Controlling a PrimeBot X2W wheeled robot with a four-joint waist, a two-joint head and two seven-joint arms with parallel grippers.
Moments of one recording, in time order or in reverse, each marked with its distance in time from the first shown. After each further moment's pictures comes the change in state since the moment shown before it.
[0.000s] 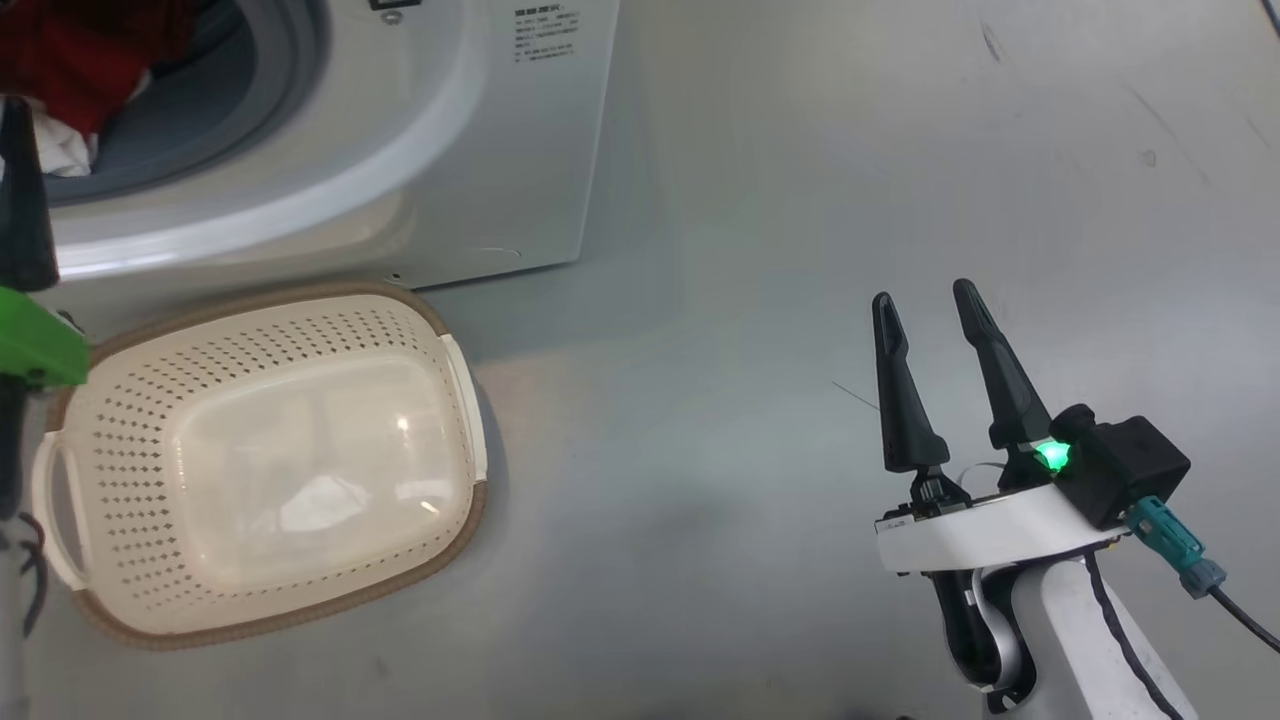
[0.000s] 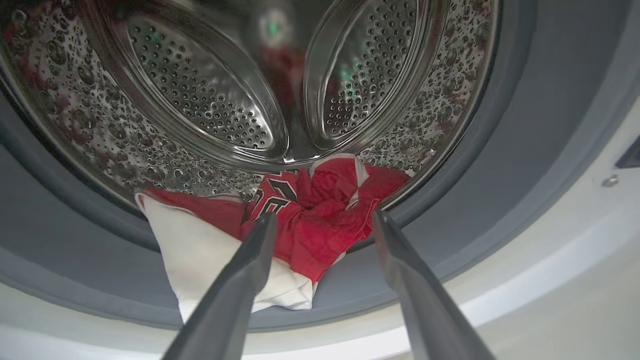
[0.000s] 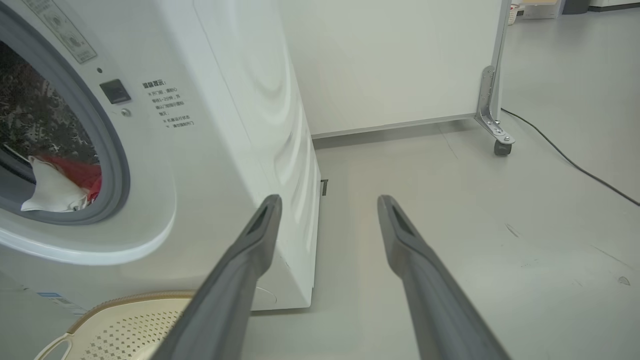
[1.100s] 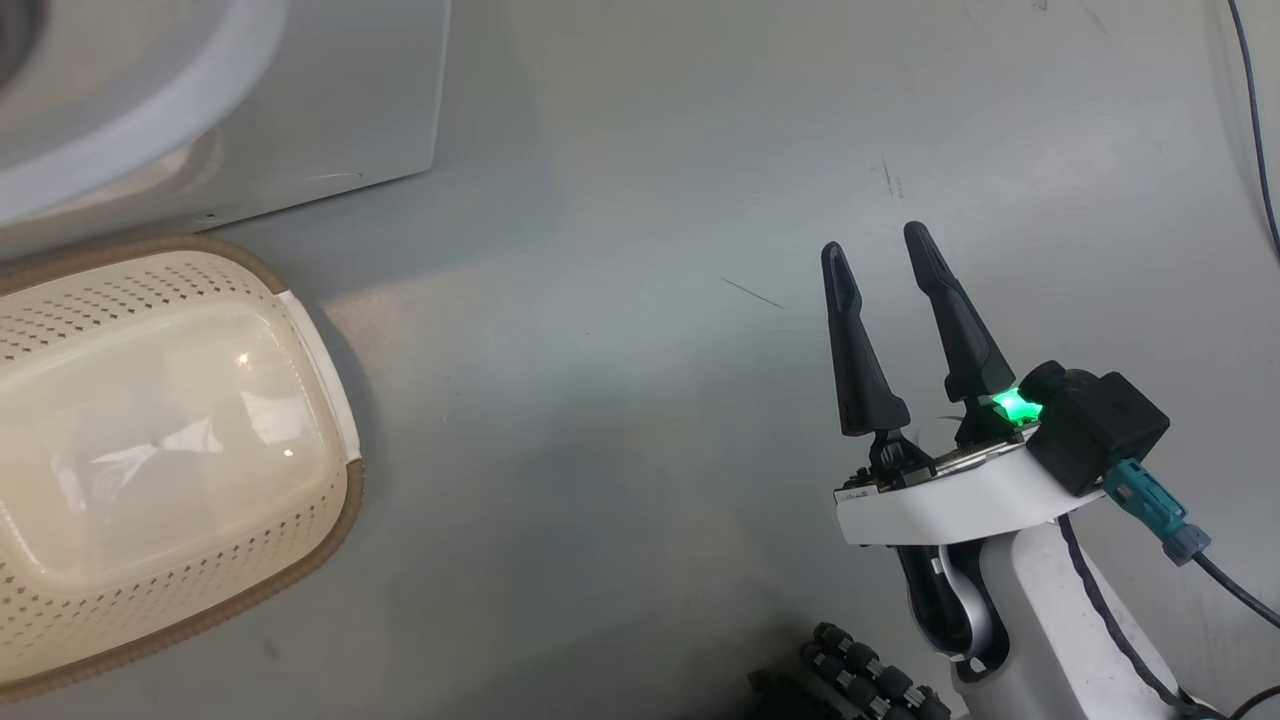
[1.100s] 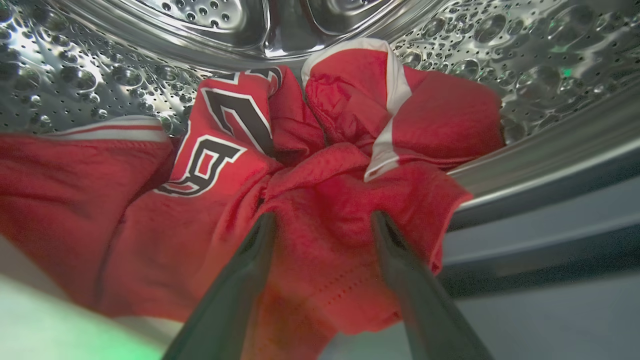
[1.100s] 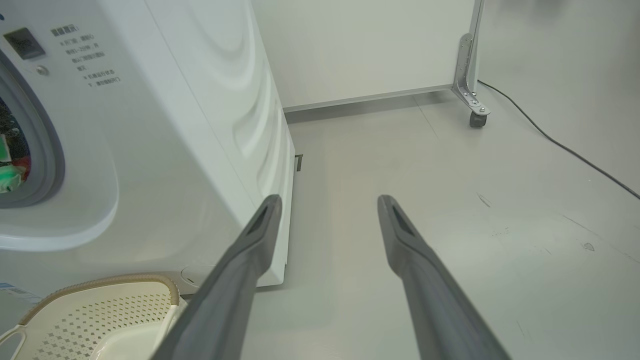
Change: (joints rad) left arm -0.456 0.122 -0.028 0.366 0.034 0.055 0.292; right arm -0.102 0.001 0.086 -0.032 0.050 -0.068 0.000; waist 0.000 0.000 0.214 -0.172
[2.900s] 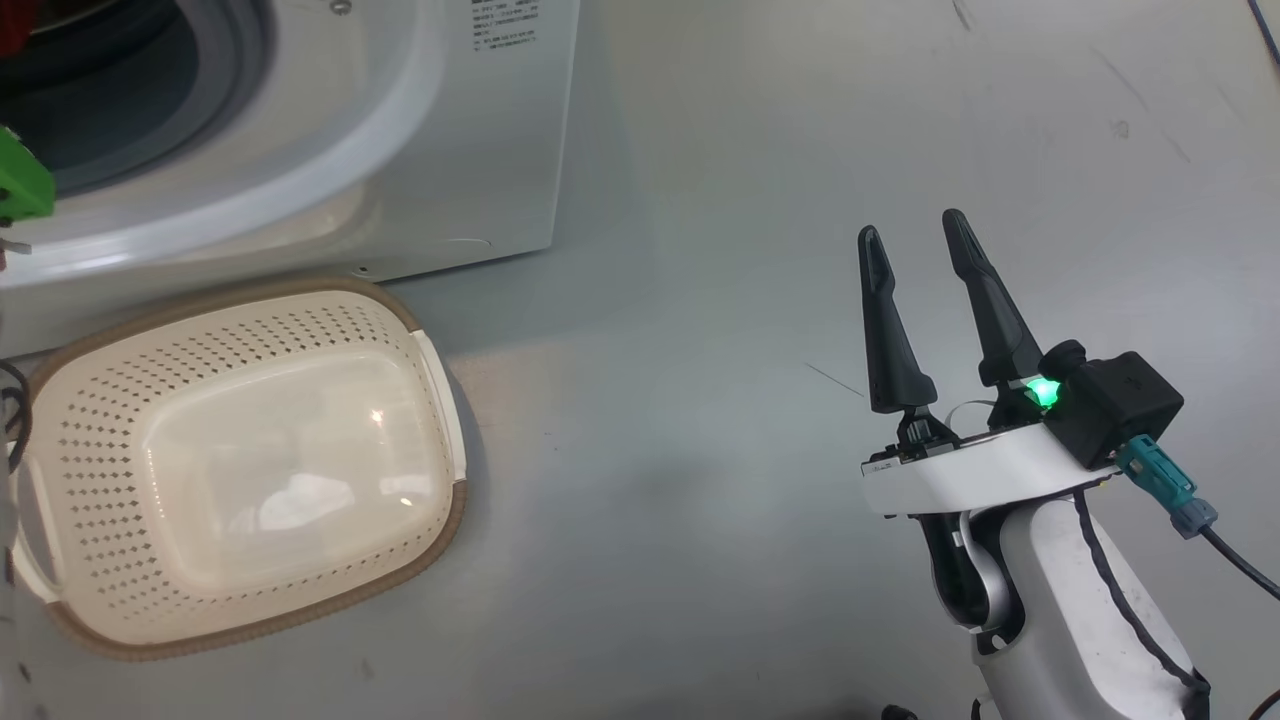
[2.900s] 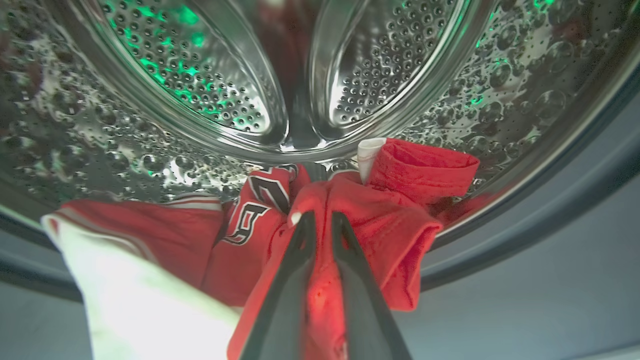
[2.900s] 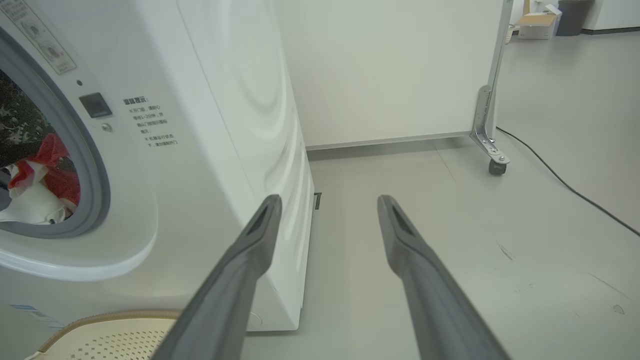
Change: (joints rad) left arm -0.022 -0.128 -0.042 0.236 -0.015 -0.072 -0.349; right arm -0.030 -0.001 -0.058 0.069 -0.048 -0.008 0.000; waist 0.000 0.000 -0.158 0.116
